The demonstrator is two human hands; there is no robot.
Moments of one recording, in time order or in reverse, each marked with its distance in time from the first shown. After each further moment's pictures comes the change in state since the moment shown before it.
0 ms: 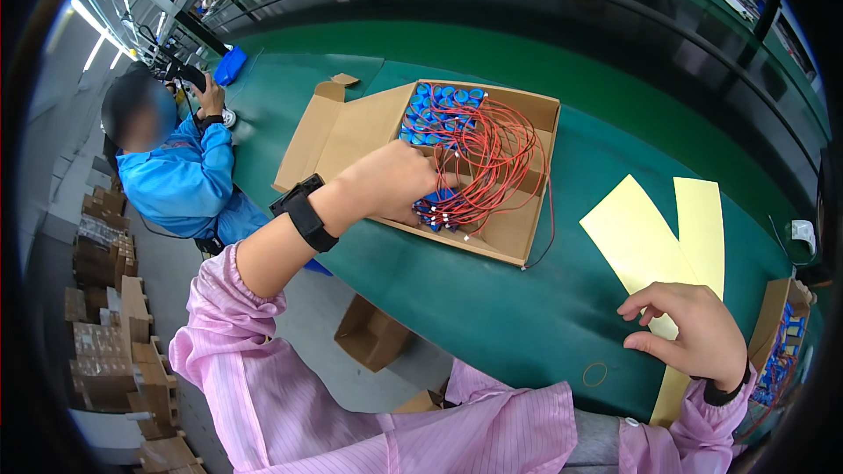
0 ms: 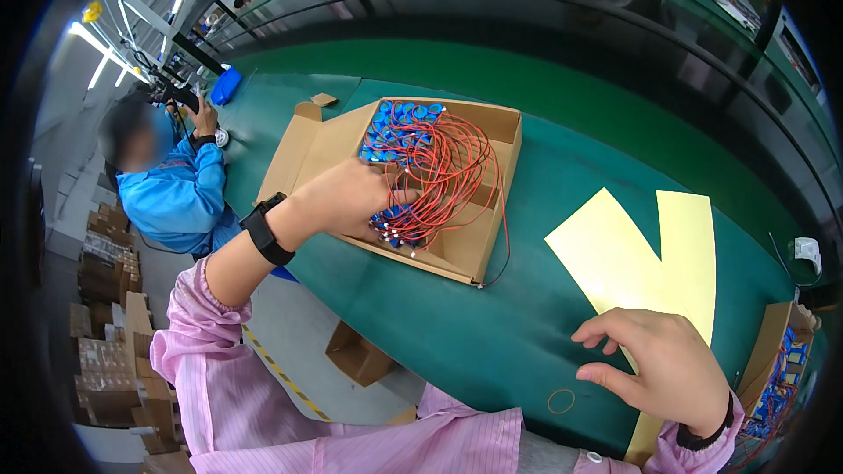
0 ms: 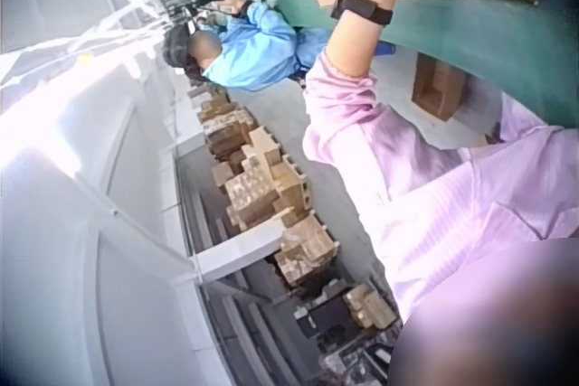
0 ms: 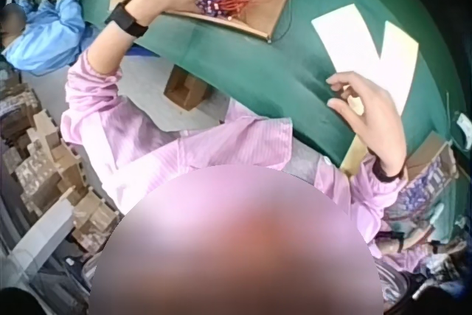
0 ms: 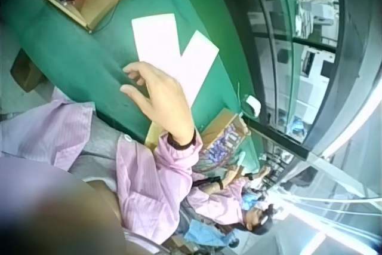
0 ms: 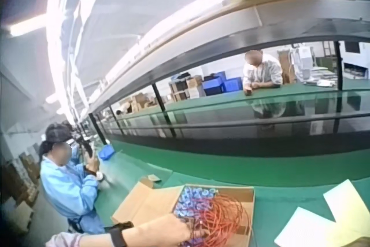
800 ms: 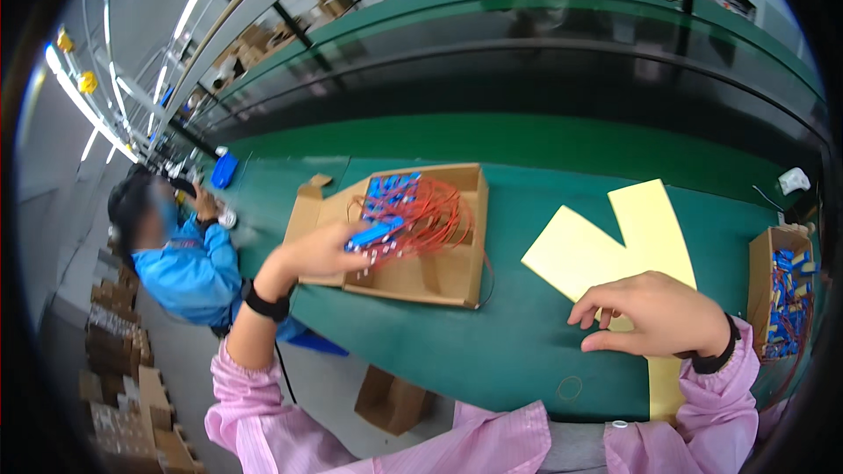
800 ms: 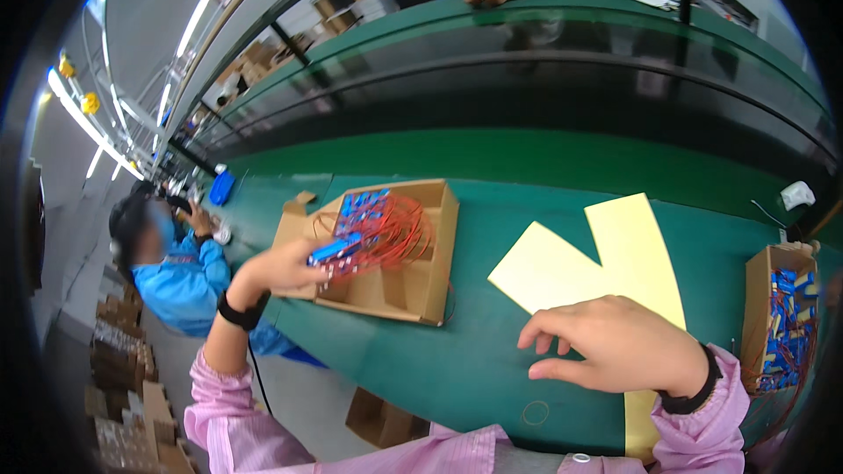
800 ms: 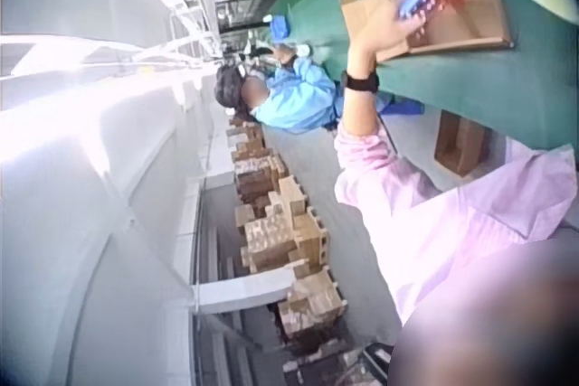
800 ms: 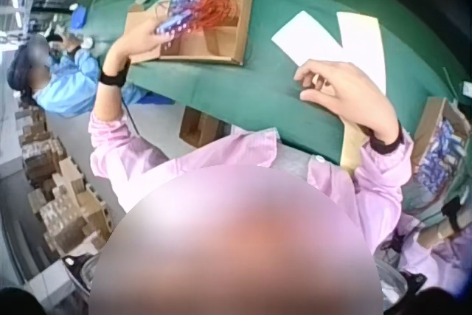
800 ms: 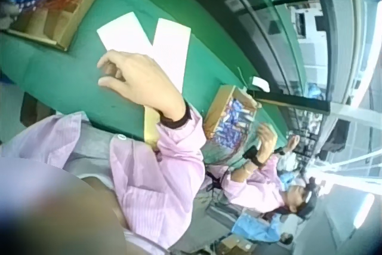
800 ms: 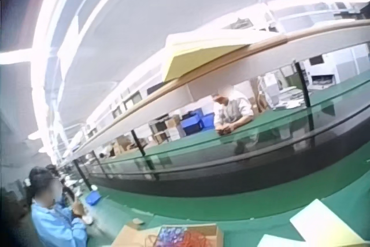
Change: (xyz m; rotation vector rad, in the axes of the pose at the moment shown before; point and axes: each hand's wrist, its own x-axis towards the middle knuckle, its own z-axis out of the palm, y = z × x) left_hand -0.037 0.001 -0.064 -0.828 0.030 -0.282; right_hand -0.025 0.016 -0.024 0.058 -0.022 -0.175
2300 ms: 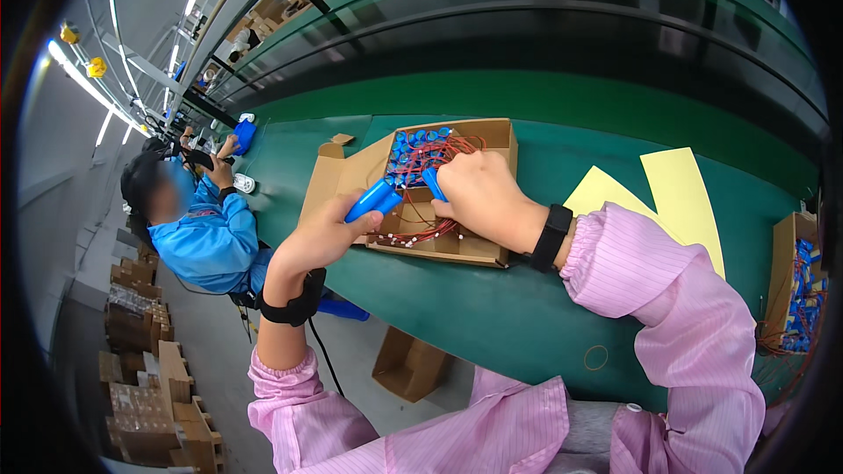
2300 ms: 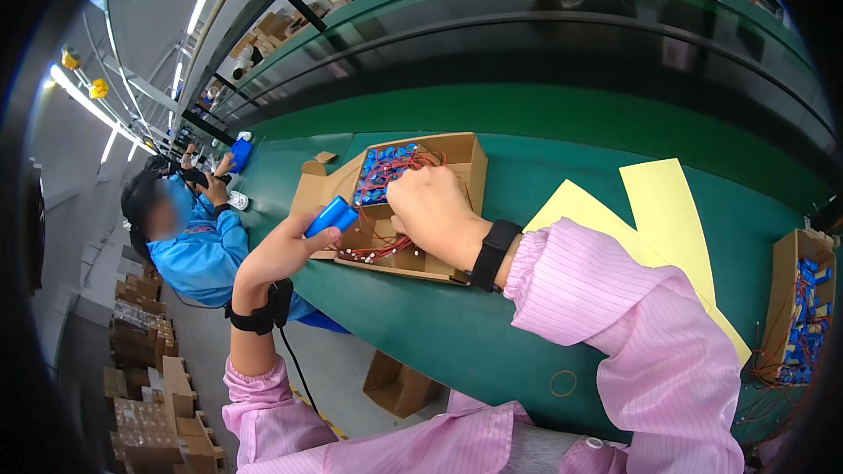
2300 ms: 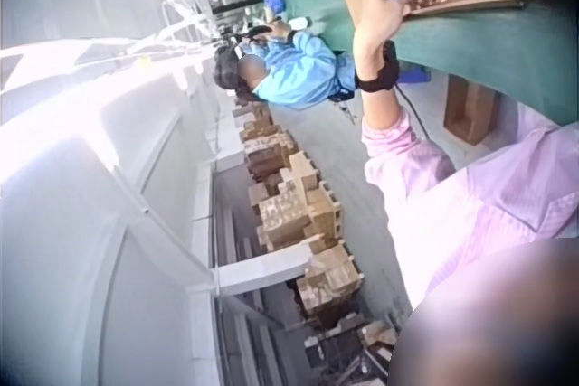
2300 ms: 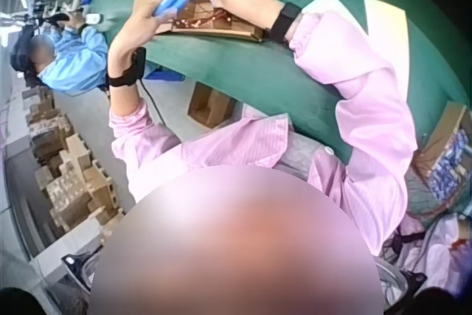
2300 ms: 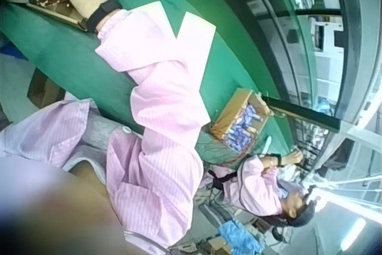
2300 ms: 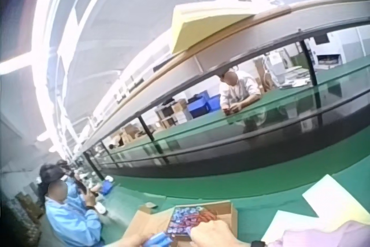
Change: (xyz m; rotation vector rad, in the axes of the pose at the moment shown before) left_hand -0.039 0.013 0.026 -0.146 0.305 -0.309; right_hand 0.225 -0.001 0.085 -0.474 0.618 -0.297
